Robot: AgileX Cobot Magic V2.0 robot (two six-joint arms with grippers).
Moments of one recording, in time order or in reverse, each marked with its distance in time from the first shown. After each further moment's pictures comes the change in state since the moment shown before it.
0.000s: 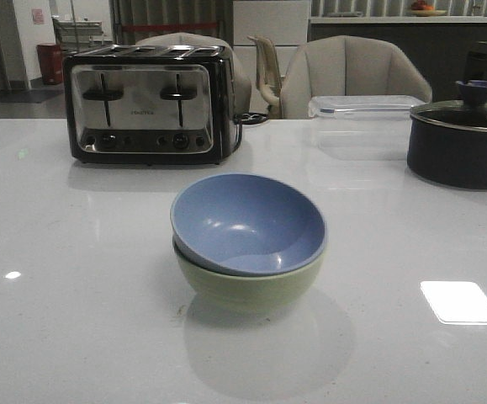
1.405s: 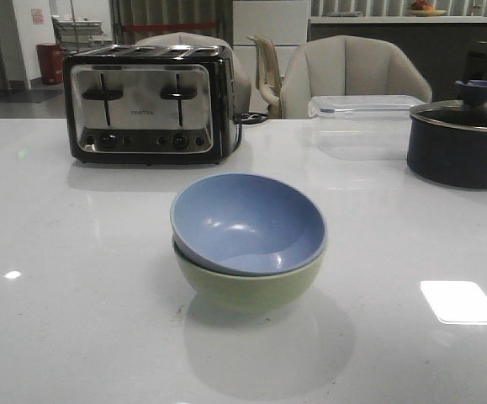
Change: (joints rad) left arm 0.000 0.000 0.000 0.000 0.000 0.000; right arm 0.543 0.802 -0.750 0.010 0.645 0.000
